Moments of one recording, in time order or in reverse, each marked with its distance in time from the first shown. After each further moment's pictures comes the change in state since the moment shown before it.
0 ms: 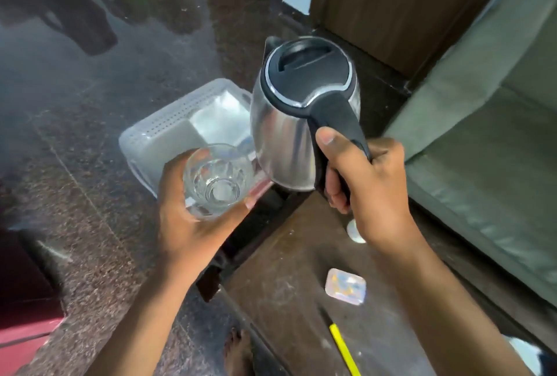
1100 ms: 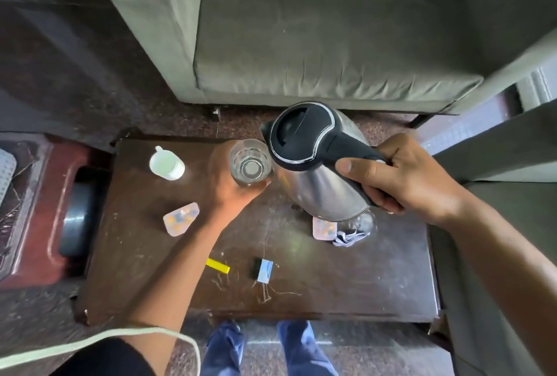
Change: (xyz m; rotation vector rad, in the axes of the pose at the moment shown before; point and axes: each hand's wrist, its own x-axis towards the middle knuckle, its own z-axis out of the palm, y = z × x) left_hand -0.225 0.116 0.336 0.076 -0.901 0.126; right_hand -0.296 -0.001 -0.399 -0.328 0.261 0.426
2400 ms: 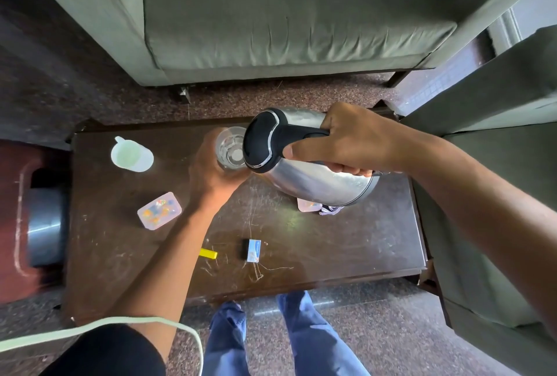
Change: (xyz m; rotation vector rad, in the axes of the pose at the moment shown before) left_hand -0.008 -0.020 0.038 0.041 -0.129 -0.182; right_hand 0.028 0.018 0.008 -0.302 -0.146 0.206
